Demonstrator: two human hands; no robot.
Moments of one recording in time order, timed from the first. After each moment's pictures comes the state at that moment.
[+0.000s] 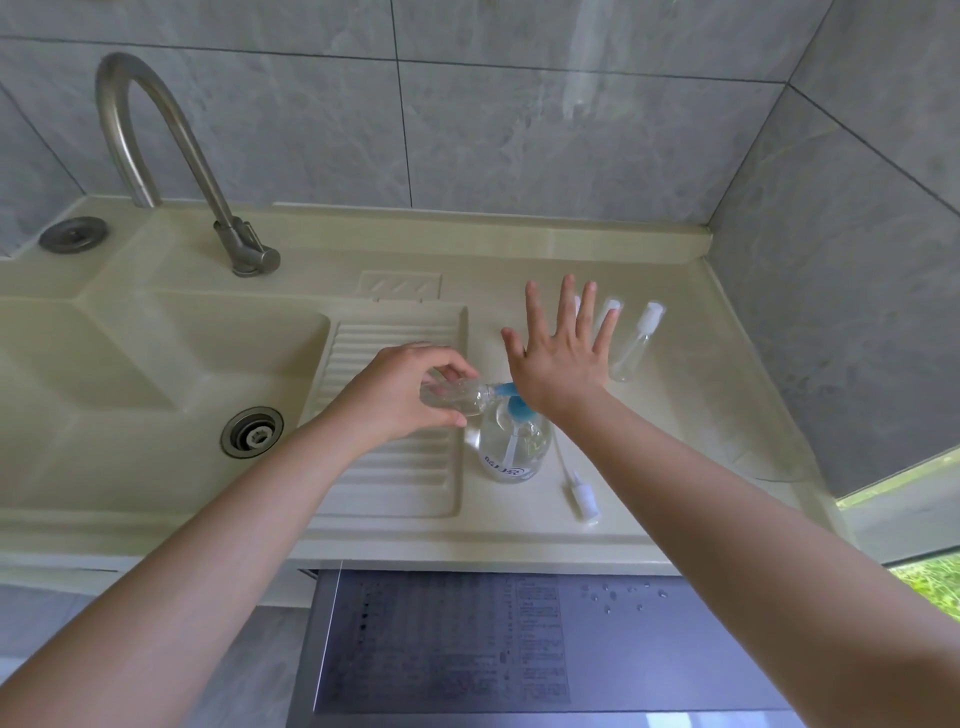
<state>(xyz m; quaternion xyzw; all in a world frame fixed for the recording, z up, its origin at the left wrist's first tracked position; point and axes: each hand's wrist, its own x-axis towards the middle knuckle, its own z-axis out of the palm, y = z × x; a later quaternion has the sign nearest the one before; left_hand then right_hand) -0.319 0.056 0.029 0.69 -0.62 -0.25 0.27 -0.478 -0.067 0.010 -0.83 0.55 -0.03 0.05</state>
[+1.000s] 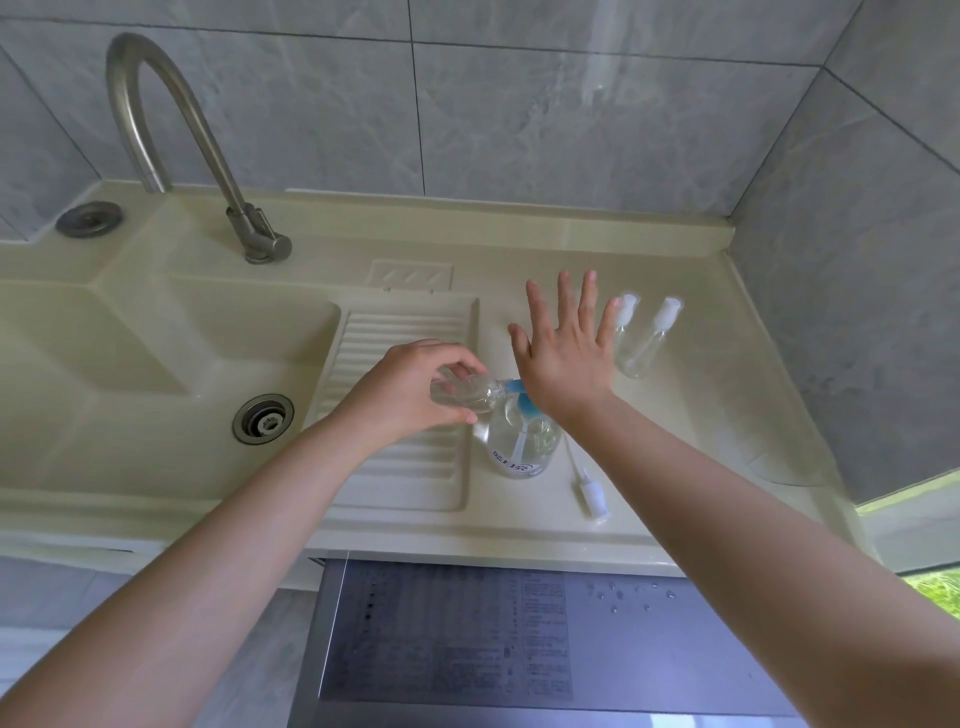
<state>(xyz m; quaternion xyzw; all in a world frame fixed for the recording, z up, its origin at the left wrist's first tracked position) -0.323 0.059 0.024 0.69 -0.61 -0.26 0.29 -0.478 -0.064 0.003 -0.86 0.50 -0.08 0.03</state>
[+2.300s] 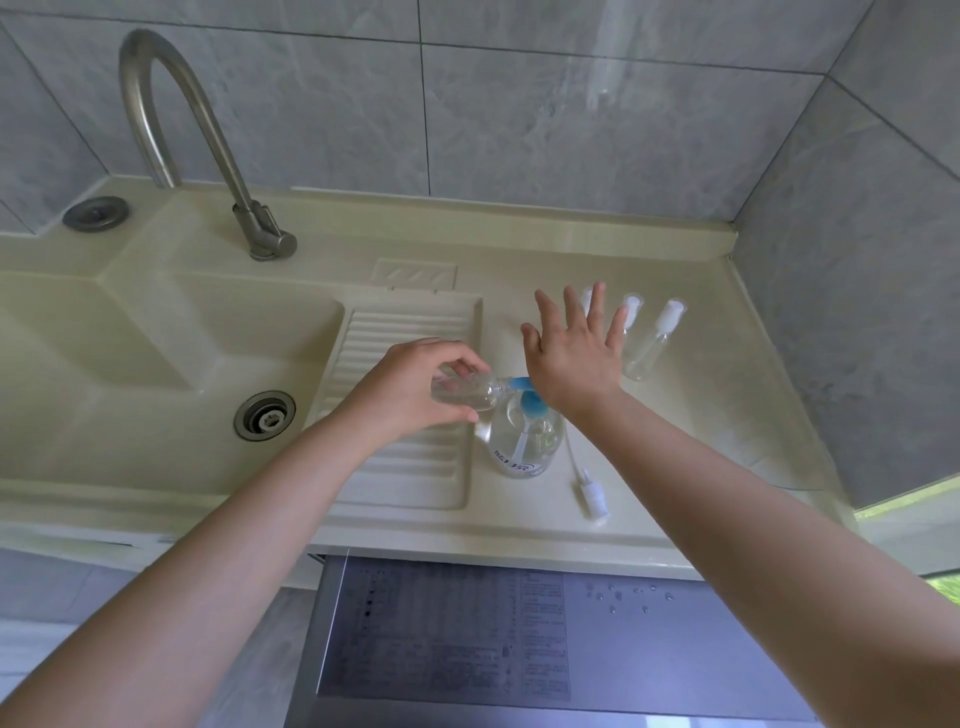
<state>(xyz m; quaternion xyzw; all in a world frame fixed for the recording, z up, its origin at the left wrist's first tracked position) -0.326 0.064 0.030 0.69 -0.60 -0.26 0.31 -0.481 -0.068 0.007 -0.85 0.52 -0.05 0.06</state>
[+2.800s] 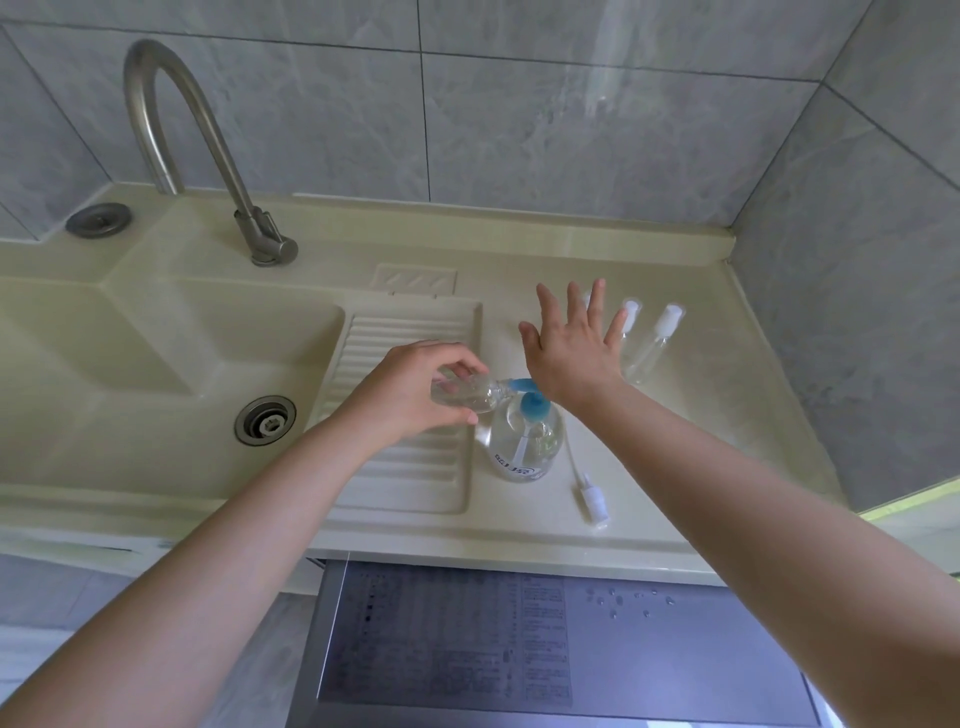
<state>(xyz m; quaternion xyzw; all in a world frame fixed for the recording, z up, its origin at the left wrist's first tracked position) -0.325 0.063 0.031 0.70 -0.59 -0.26 0.30 -0.477 -0.074 0.018 -0.85 0.52 -0.04 0.08</state>
